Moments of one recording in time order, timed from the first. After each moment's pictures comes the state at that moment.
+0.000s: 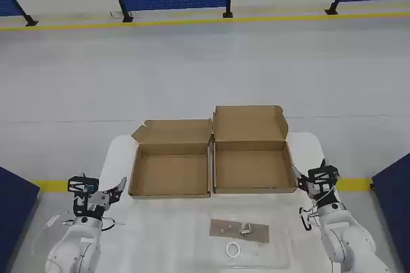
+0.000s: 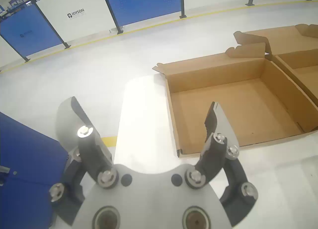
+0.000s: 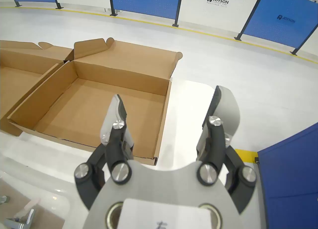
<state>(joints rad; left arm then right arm) 1.73 -1.15 -1.60 -1.80 1.33 0.00 0.00 -1.73 -1.15 1.61 -1.83 -1.36 -0.04 -0.01</state>
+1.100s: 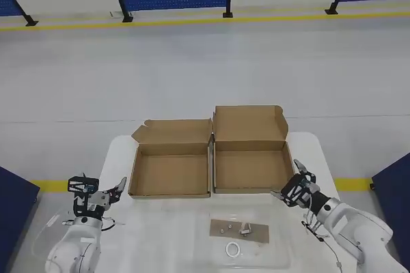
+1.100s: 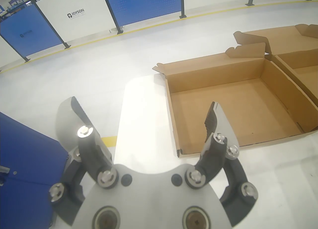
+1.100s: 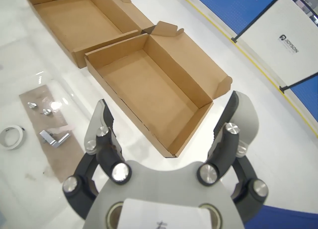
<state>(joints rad) 1.73 -1.15 -1.60 -1.80 1.33 0.00 0.00 -1.73 -1.10 1.66 -2.03 -1.59 -0.64 0.19</state>
